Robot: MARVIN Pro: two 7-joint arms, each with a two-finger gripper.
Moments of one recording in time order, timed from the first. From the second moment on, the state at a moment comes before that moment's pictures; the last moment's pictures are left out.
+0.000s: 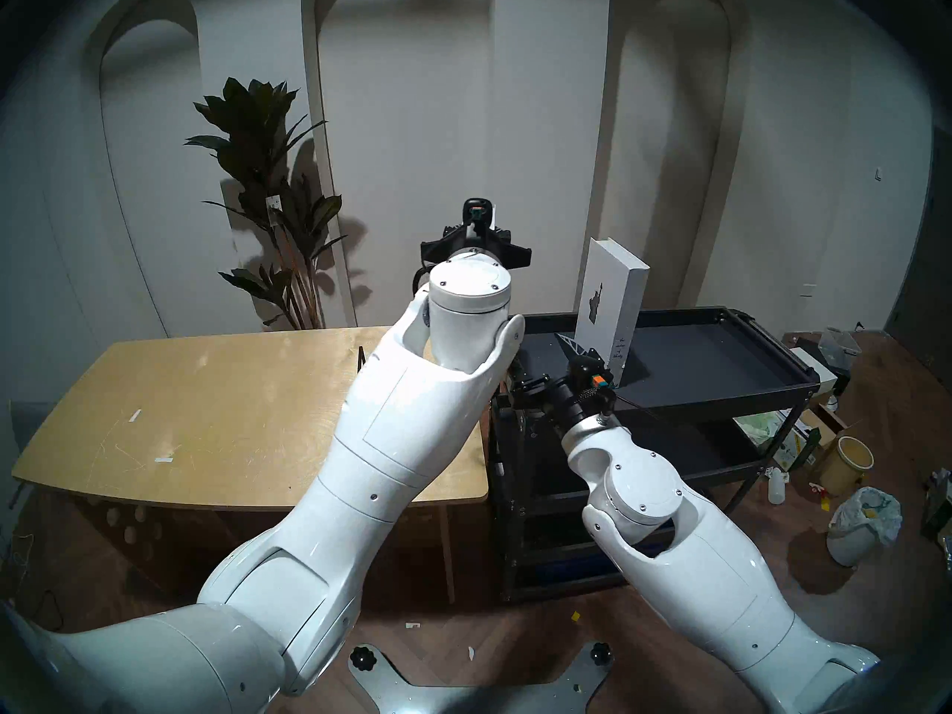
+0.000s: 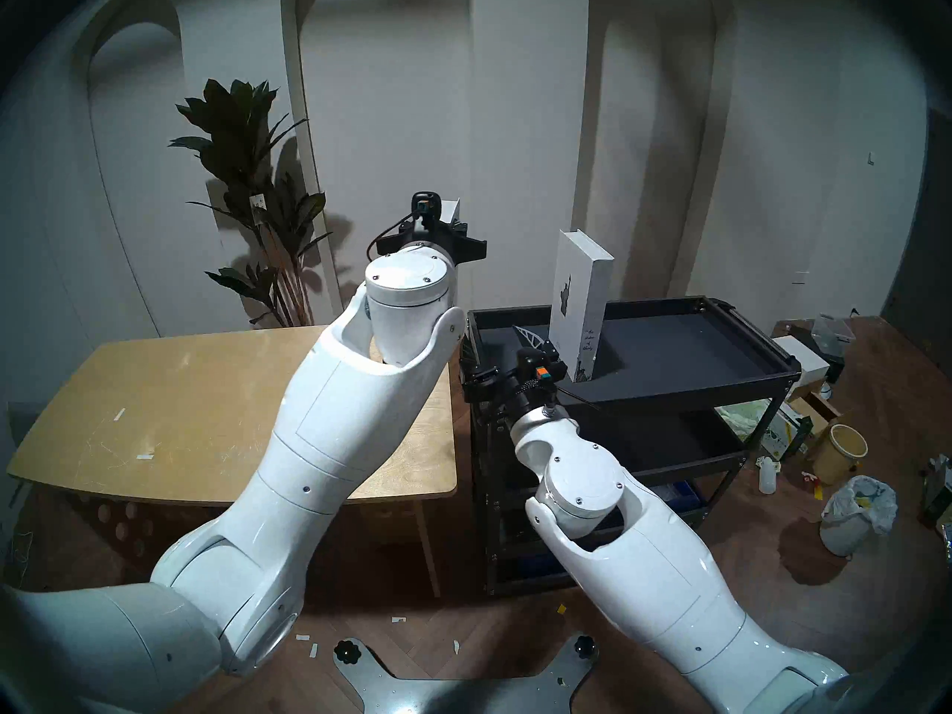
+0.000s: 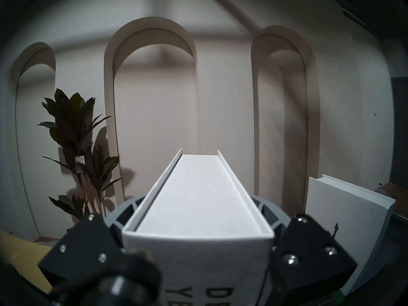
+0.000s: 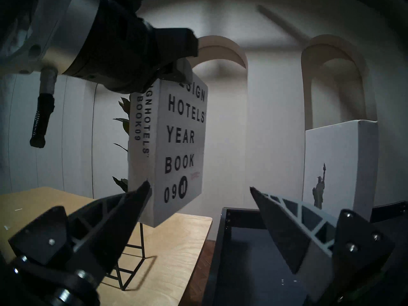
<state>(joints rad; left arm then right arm) 0.92 -1.59 -1.03 -1.61 -0.27 0.57 0.57 -1.45 -1.18 1.04 -1.84 0.35 -0.02 -0.27</state>
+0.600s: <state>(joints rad) 0.82 -1.70 -0.99 -1.46 -0.24 0.57 0.67 -1.28 -1.35 1.00 -1.59 0.28 -0.05 -0.33</state>
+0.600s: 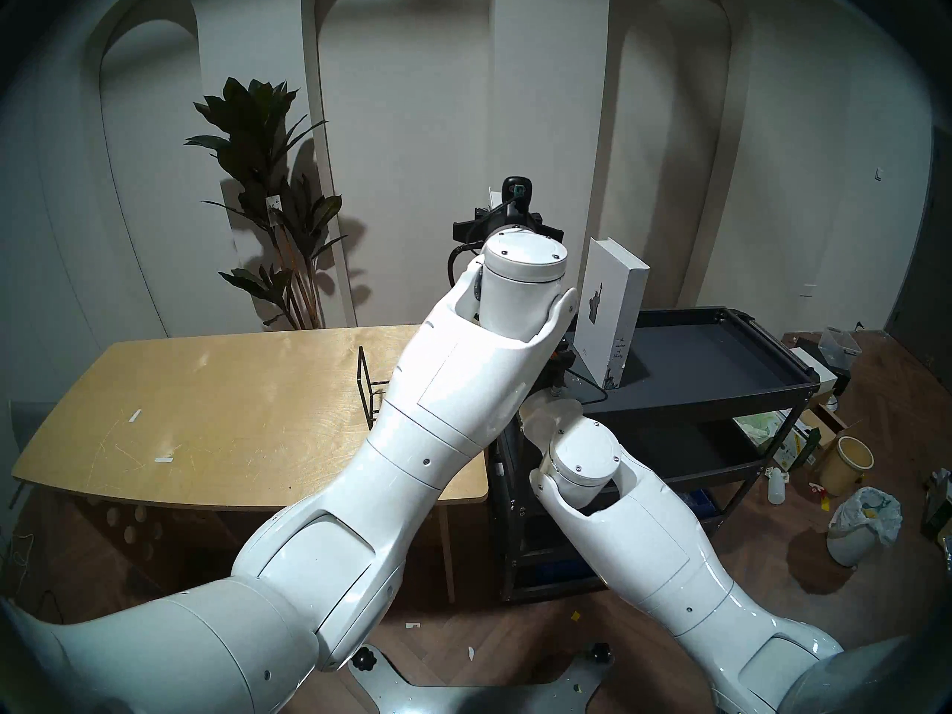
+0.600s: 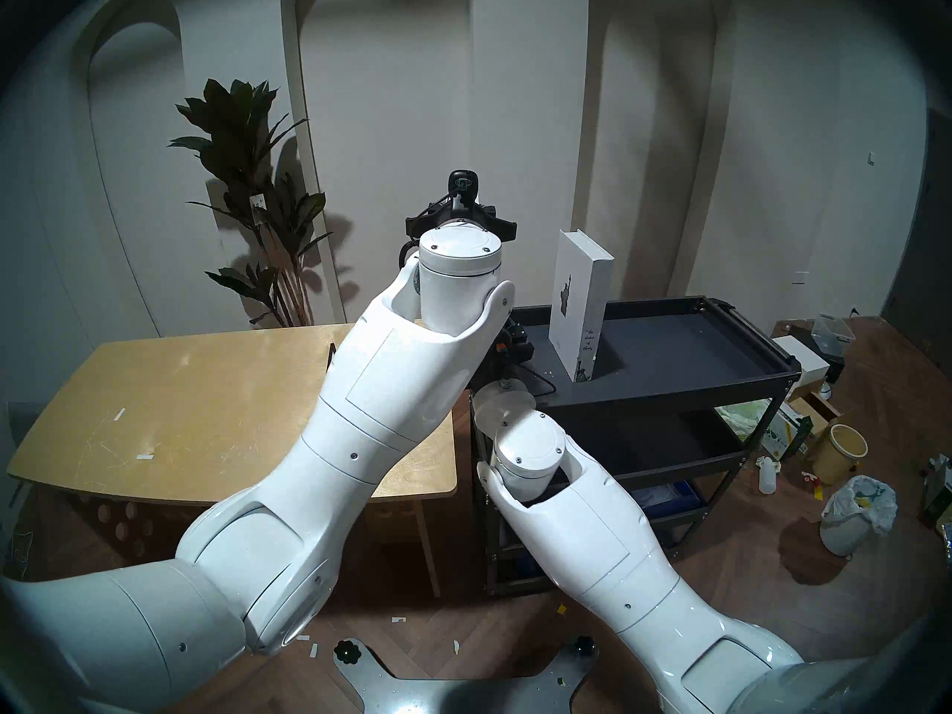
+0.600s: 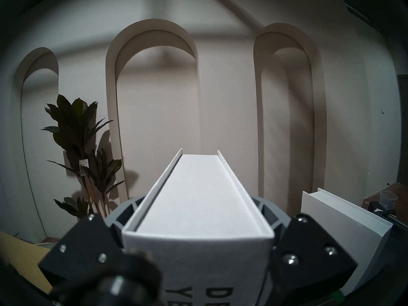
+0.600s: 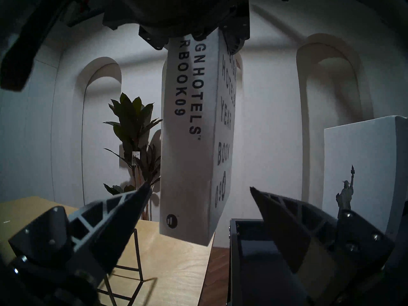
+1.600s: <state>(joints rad) 0.79 -1.72 -0.92 -1.40 -0.29 0.58 0.80 -1.05 -1.54 0.96 -1.14 0.20 -0.34 -0.41</state>
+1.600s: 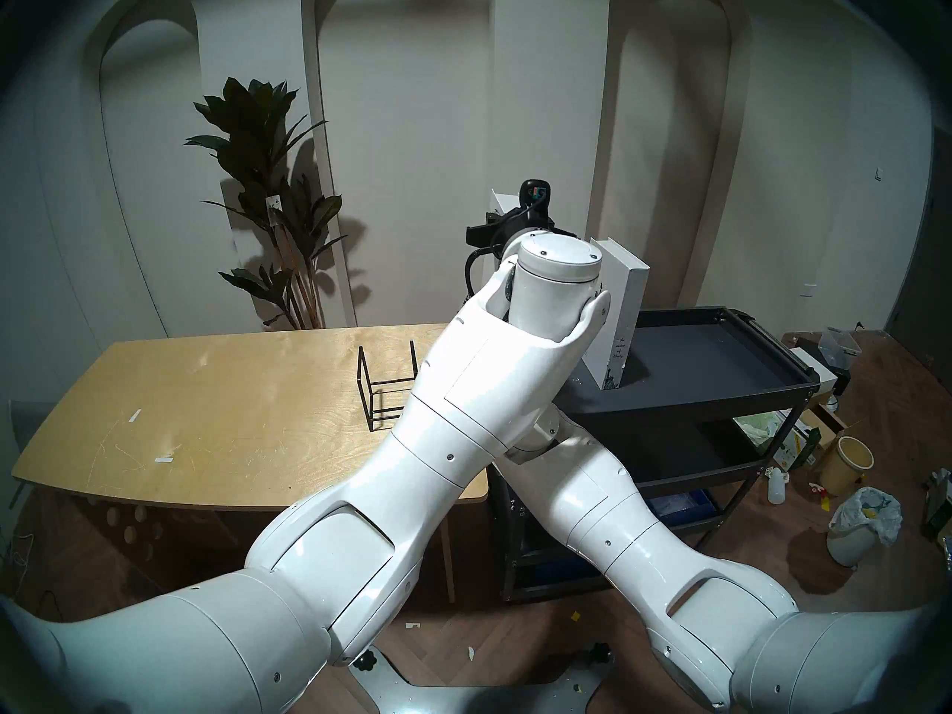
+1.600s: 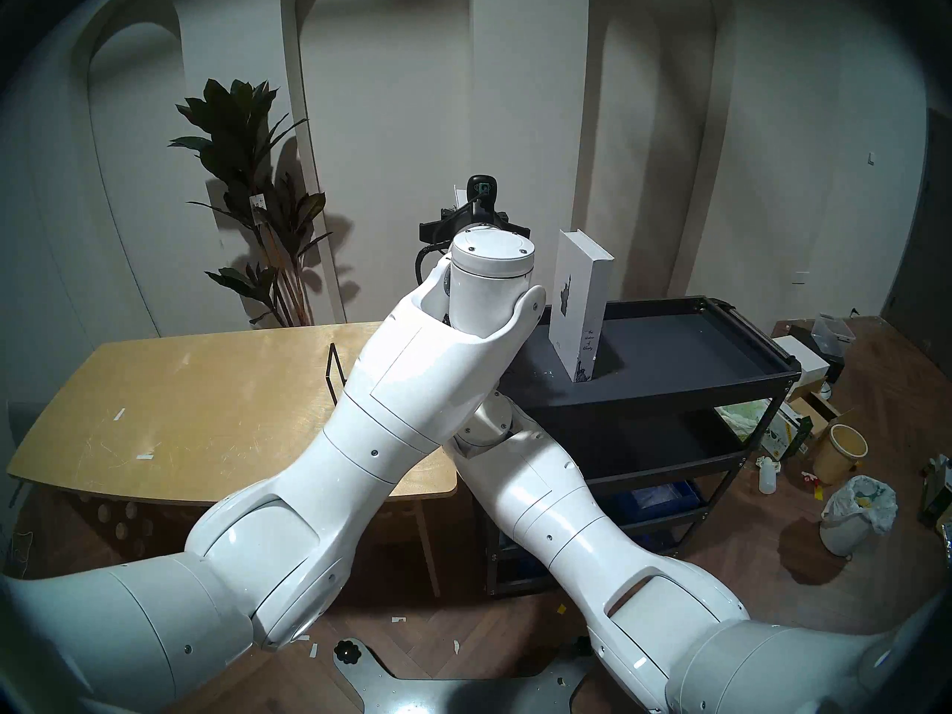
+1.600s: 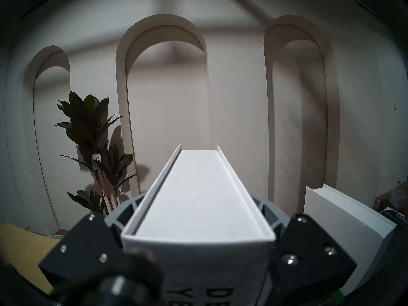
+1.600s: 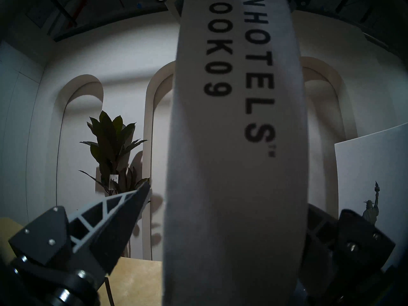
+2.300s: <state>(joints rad) 0.76 -1.66 -0.81 -1.32 -0.30 0.52 0.81 -1.01 -1.59 0.99 -1.07 0.27 -0.46 -0.44</state>
